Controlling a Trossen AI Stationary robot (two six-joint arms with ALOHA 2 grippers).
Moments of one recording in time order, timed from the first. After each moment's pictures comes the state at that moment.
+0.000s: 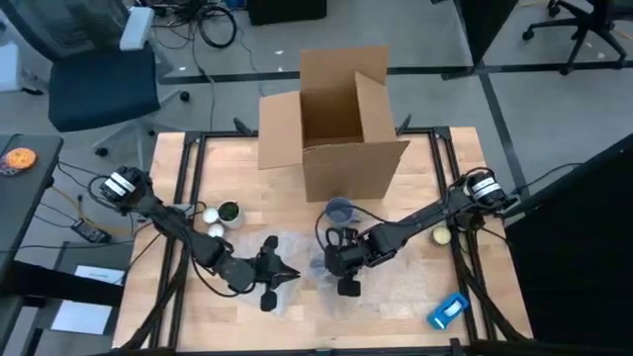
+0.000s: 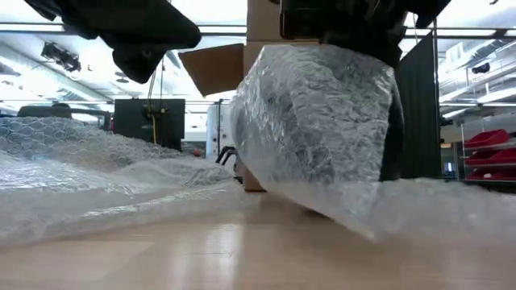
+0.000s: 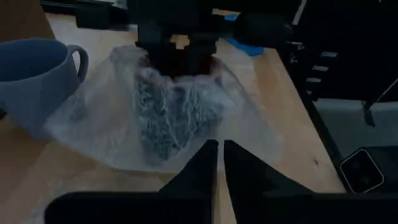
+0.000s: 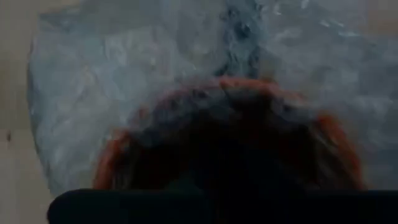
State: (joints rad) left arm -0.61 1.51 0.71 0.36 -0.54 -0.40; right arm 0.38 1.85 1.32 -0.56 0.11 0.42
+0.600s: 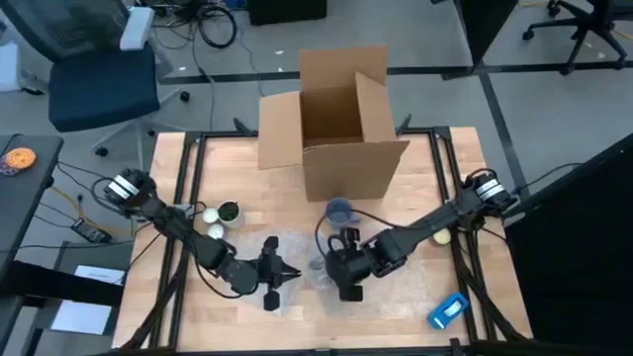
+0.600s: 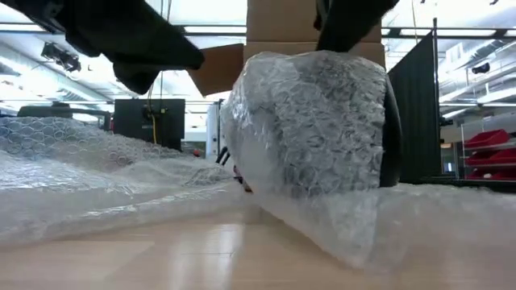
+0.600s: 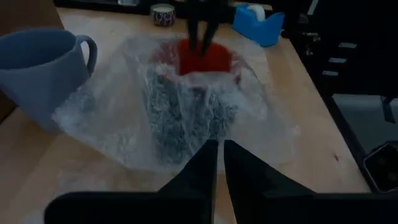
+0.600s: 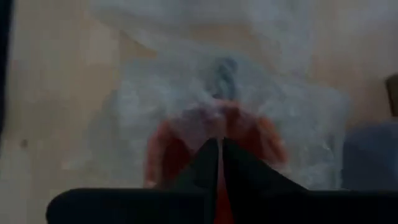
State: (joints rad) left arm -0.61 1.56 0.71 0.38 -0.57 -0.41; right arm 0.44 1.83 1.48 -0.75 0.32 0.41
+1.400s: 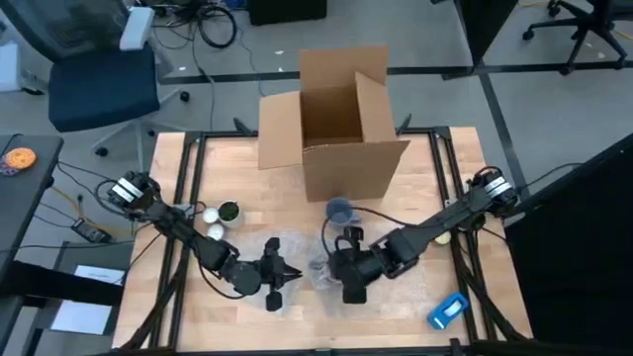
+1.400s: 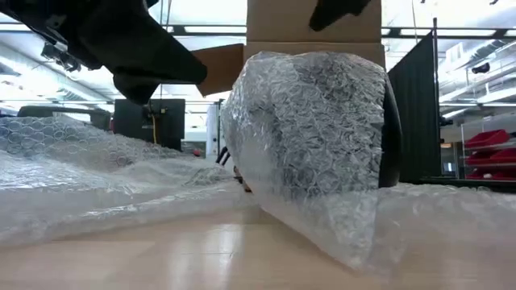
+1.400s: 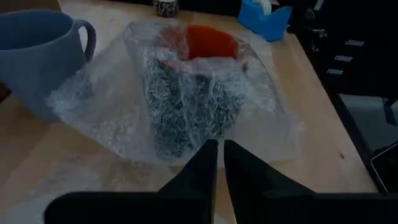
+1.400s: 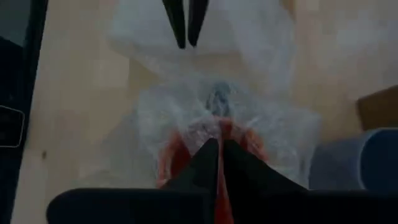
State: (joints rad) left arm -0.61 1.59 0.71 0.40 -0.57 -0.46; right arm 0.51 1.77 1.52 -0.76 0.41 0.38
